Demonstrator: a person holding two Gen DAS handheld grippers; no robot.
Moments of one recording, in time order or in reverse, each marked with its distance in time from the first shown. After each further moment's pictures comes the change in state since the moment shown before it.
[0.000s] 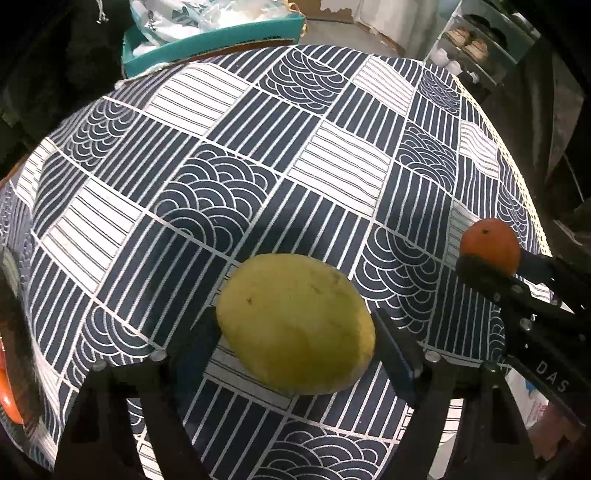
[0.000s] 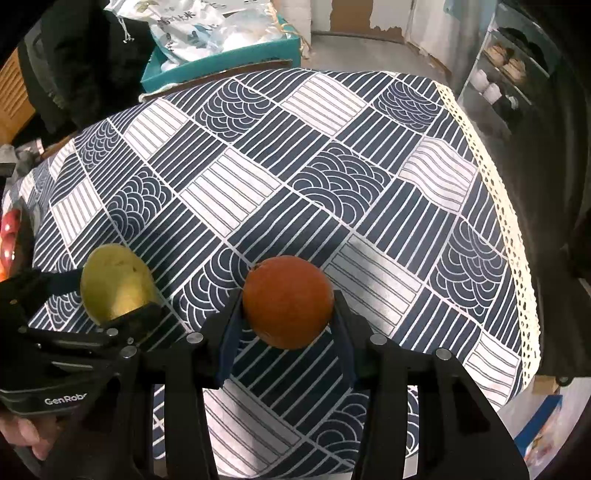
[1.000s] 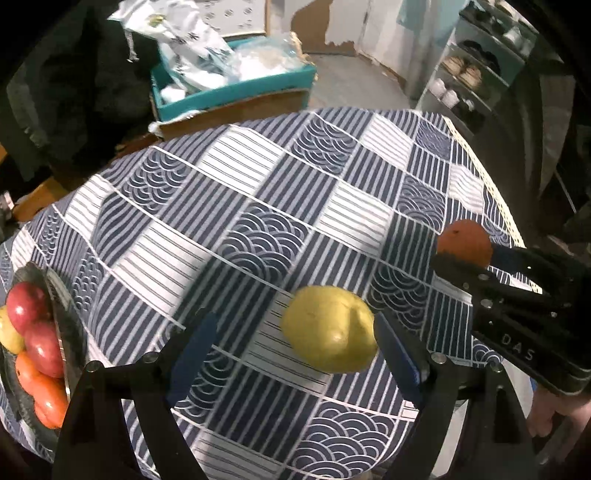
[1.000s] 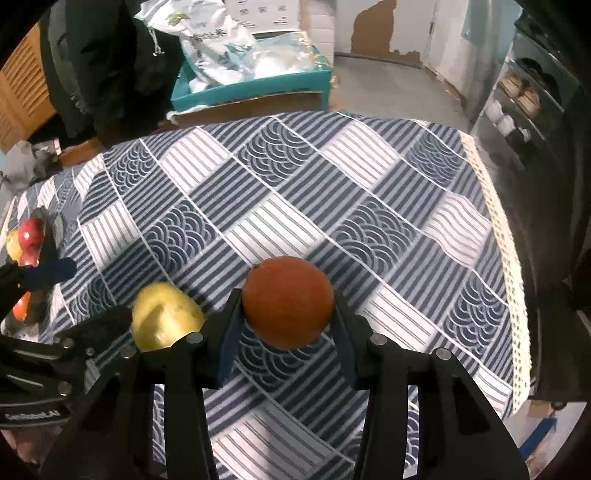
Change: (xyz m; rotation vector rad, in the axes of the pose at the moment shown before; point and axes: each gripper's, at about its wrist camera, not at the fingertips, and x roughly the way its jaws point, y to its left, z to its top) left arm -0.064 0.015 0.003 0.013 -0.128 0.051; right arm -0.026 0.027 0.026 -0.053 -0.062 0.016
